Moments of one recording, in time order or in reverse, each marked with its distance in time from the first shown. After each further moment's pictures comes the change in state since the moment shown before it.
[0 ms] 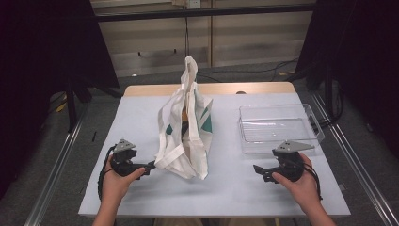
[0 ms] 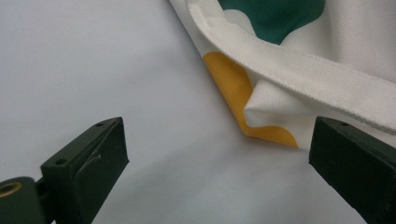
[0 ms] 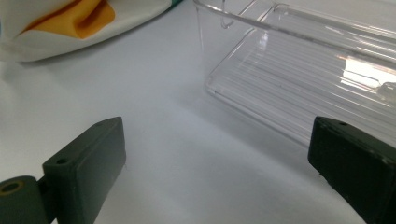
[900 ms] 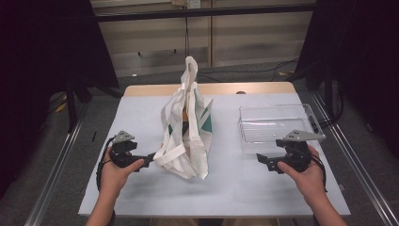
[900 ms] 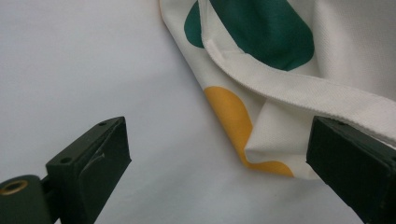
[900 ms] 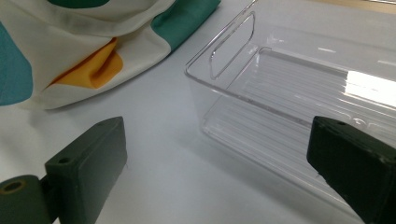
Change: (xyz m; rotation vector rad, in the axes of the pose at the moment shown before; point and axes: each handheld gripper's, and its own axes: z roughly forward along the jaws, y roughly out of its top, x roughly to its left) left arm 0.007 0.025 -0.004 -0.006 -0.013 0.015; right arm -0.009 0.029 -0.019 -0.083 0.009 0.056
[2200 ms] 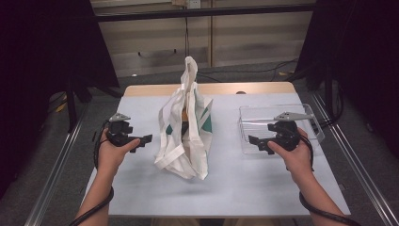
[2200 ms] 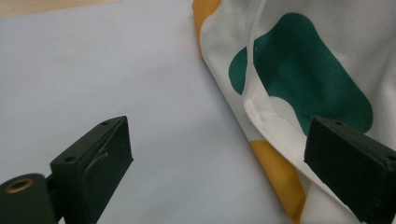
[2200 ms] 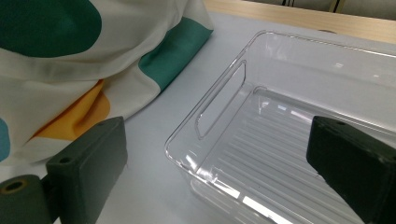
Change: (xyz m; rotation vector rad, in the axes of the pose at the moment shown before) left arm 0.033 0.043 0.009 -0.004 0.041 -0.022; right arm -0.012 0.041 0.032 -0.022 0.007 0.022
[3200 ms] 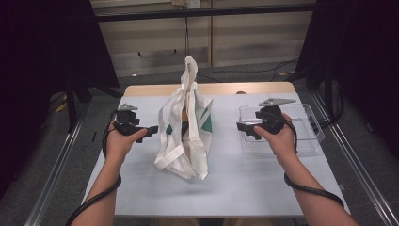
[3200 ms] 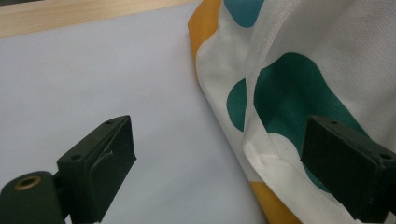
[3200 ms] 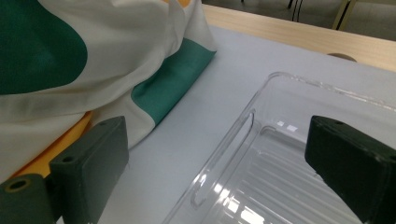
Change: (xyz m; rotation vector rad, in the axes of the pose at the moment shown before) left arm -0.002 0.028 0.021 0.007 -0.010 -0.002; right arm -0.001 0.037 0.043 0.008 0.012 -0.026
